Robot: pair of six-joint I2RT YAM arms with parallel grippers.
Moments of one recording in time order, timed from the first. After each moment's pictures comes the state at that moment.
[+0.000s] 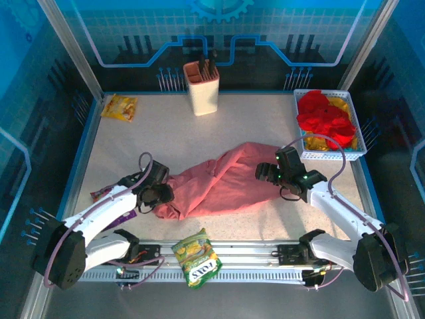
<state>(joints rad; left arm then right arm) -0.41 1.11 0.58 -0.70 -0.02 -0.77 0.40 1.09 0.67 -0.50 0.06 0.61</state>
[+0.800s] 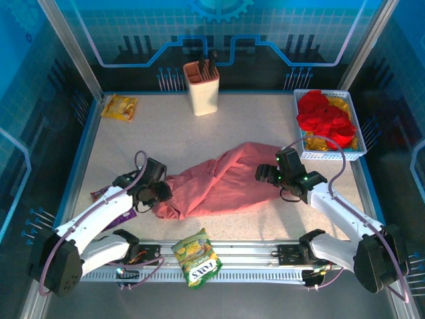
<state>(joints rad) -0.41 1.06 0.63 -0.79 -0.01 -0.82 0.40 1.08 0.65 -0.50 0.05 0.61</state>
